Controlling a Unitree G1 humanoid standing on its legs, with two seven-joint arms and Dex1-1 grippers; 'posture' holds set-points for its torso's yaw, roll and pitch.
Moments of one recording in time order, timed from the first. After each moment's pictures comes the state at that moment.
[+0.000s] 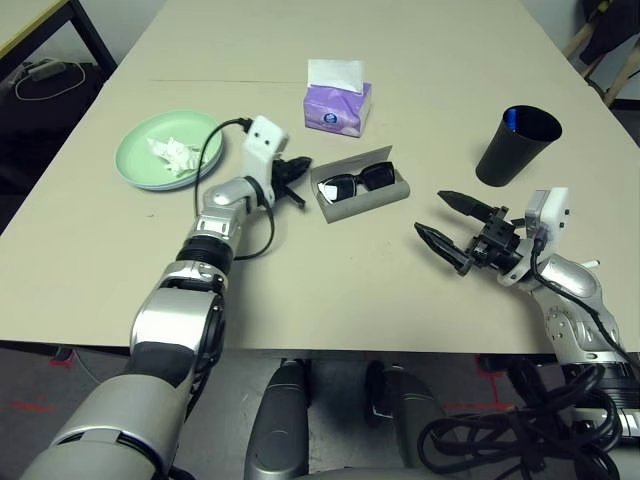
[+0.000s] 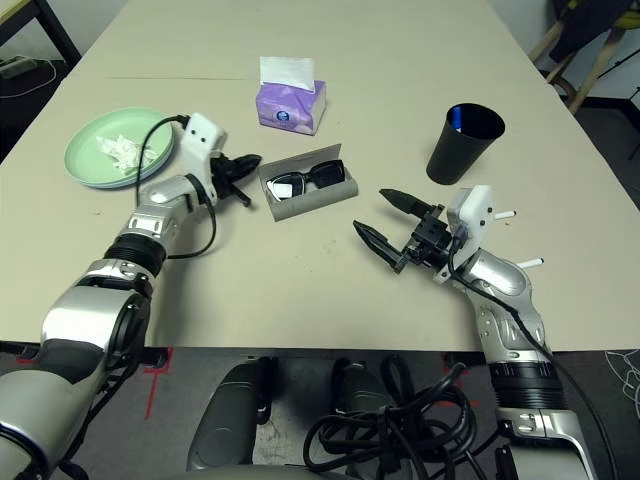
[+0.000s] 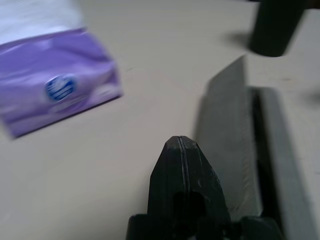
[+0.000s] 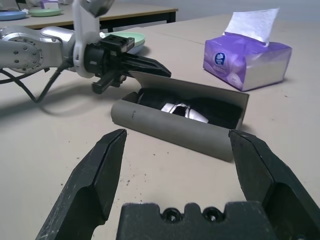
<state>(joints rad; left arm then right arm) -0.97 0.25 -0.01 1.00 -0.10 -0.21 -0.94 -0.26 -0.41 -0.12 0.10 0.41 -0.05 0.94</state>
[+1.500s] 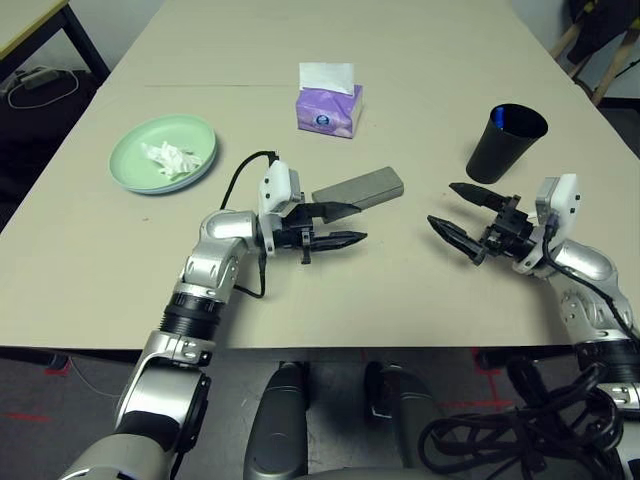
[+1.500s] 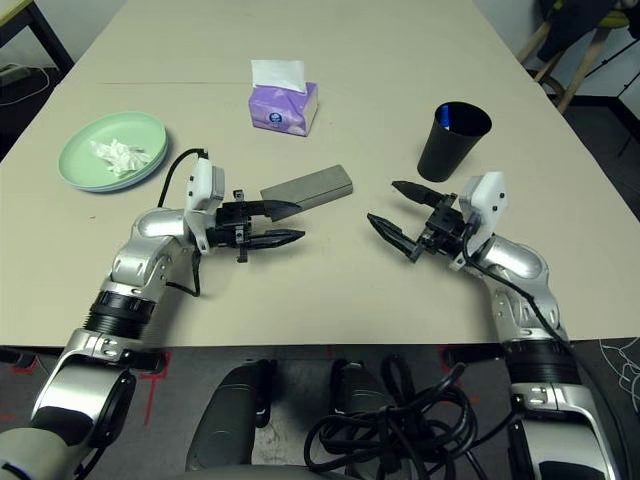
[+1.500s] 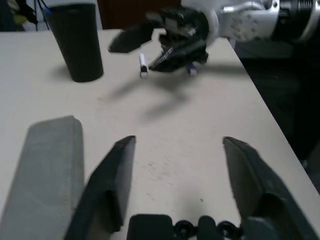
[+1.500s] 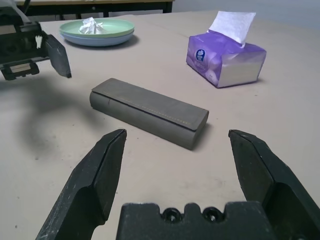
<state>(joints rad) -0.58 0.41 -0.16 0.17 -0.28 0.13 -1.29 -0.41 -0.54 -0.13 0.31 0.40 -0.11 1.06</state>
